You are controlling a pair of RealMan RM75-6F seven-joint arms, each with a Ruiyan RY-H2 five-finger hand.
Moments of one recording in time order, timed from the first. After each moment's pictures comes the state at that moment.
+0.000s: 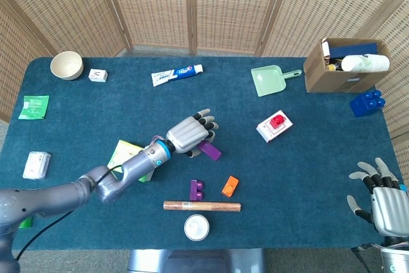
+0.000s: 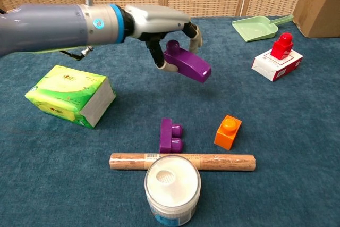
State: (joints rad) left arm -1.12 -1.64 -0.22 -1.21 1.41 0.63 0.07; right arm 0.00 -1.14 0.06 -1.67 -1.52 1.57 -0.03
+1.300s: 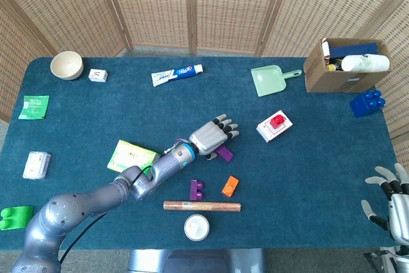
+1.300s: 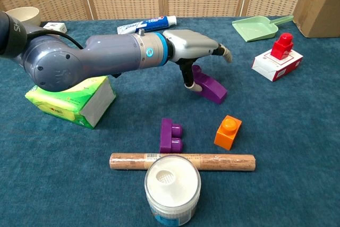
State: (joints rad) left arm -1.26 -1.91 -0.20 -0.84 1.38 0.58 0.01; right arm -0.05 -1.10 0.06 -1.67 -1.52 1.62 0.01
